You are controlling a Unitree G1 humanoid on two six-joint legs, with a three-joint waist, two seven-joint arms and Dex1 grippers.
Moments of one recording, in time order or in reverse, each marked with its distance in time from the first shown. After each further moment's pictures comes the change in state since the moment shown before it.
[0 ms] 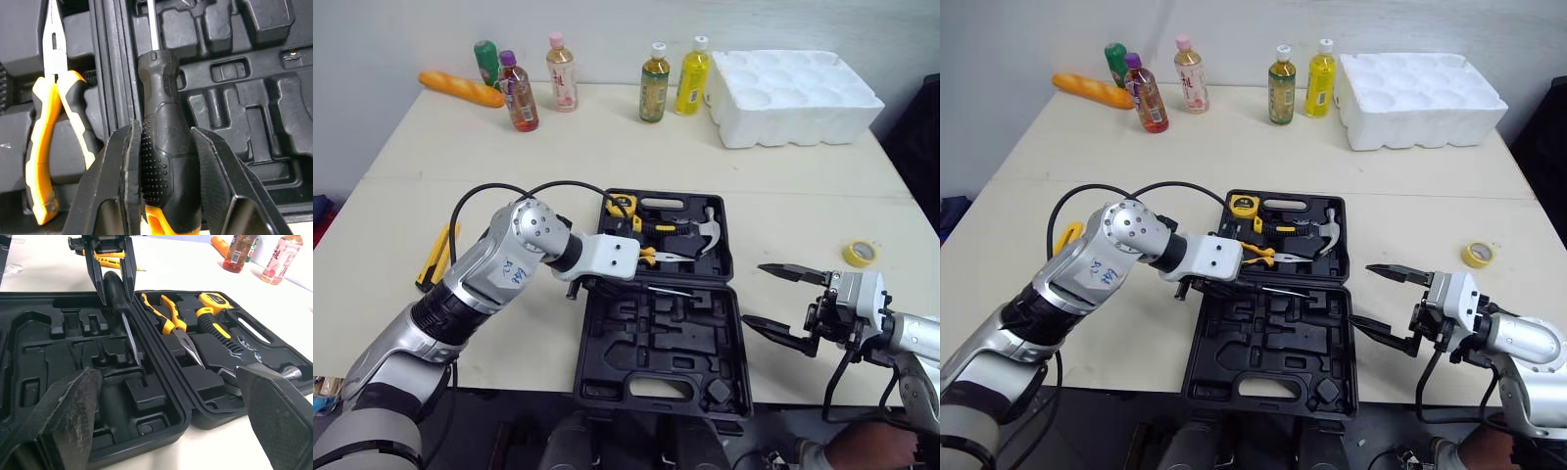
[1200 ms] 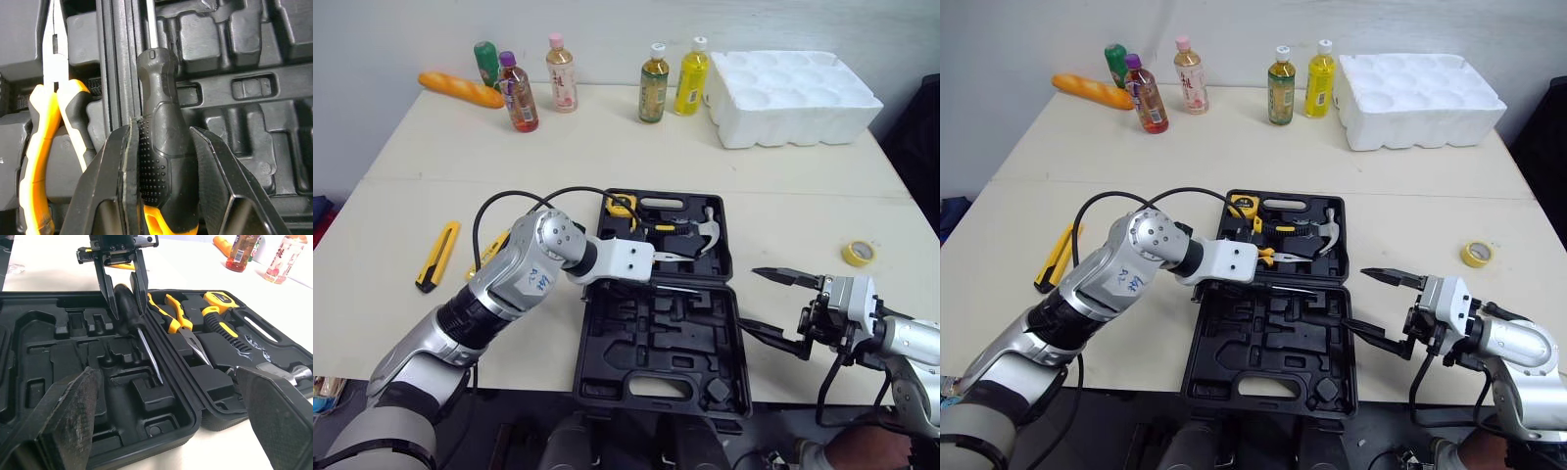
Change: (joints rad) left arm 0.005 -0.067 -0.036 0.000 0.093 0.085 0.042; right arm 0.011 0.017 0.024 -0.006 -0.012 -0.013 -0.017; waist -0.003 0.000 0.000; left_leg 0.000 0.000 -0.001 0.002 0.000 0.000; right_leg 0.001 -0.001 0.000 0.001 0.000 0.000
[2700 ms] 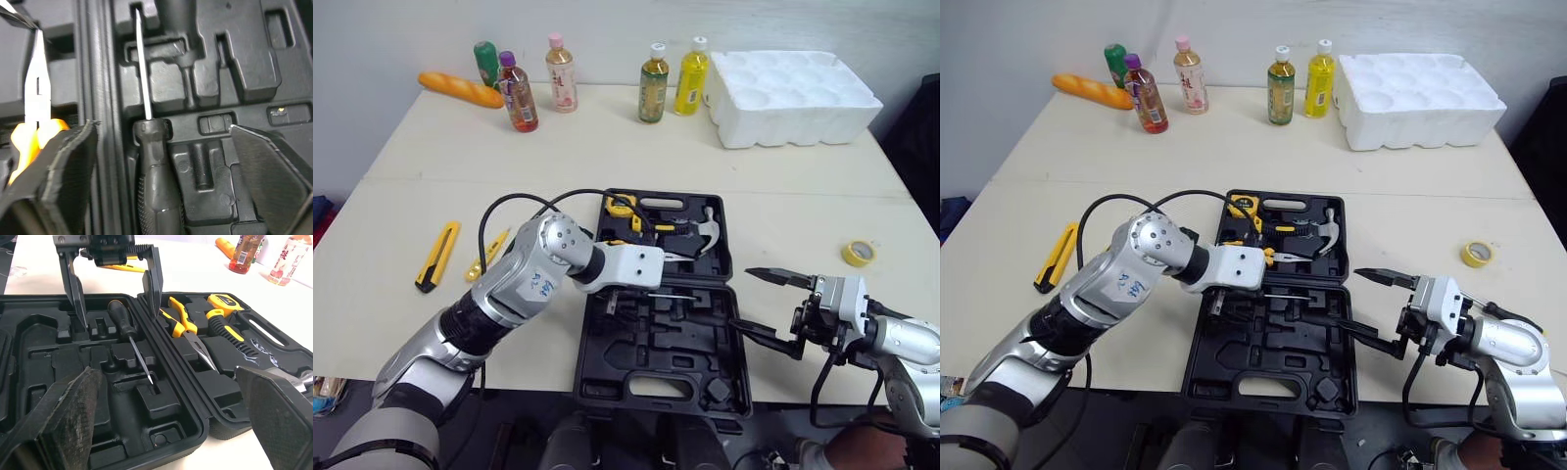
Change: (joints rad) left arm 0.009 -0.026 0.028 -0.092 -0.083 0.097 -0.021; right arm -0.003 0.001 0.035 -0.018 -0.001 0.001 -0.034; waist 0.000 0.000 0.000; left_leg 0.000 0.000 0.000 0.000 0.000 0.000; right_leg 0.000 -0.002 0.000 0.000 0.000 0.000
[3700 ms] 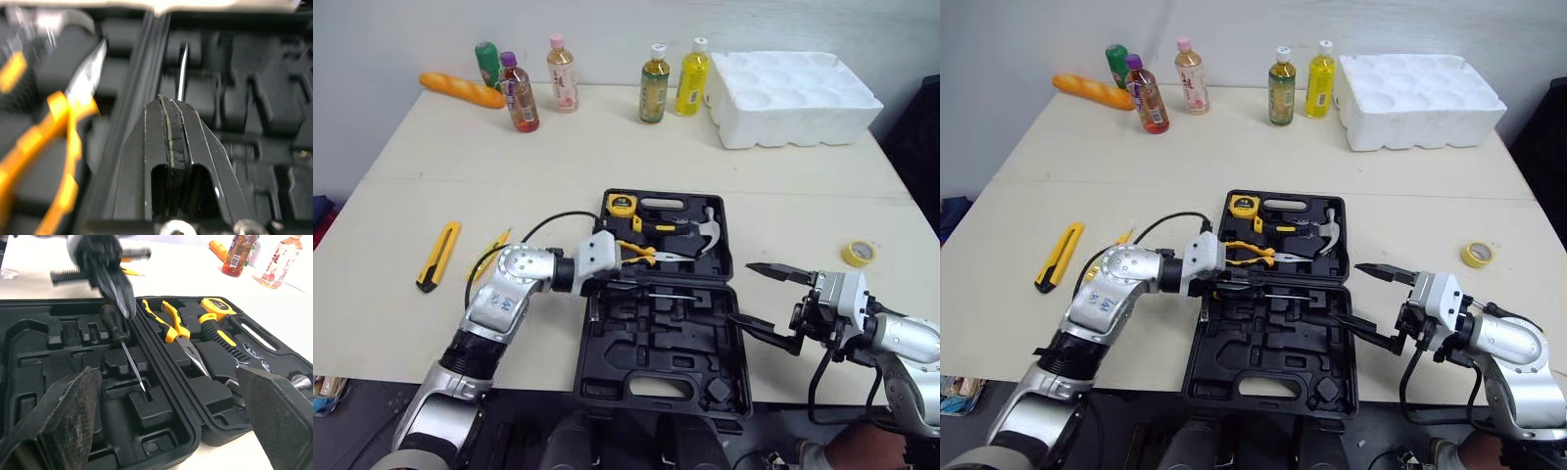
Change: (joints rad) left arm 0.320 -0.134 0.300 0.292 -0.265 -0.440 0.137; right arm -0.003 0.000 0.000 -0.021 -0.001 0.018 -0.035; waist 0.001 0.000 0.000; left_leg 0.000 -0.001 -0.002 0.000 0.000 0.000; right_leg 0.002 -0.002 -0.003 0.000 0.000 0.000
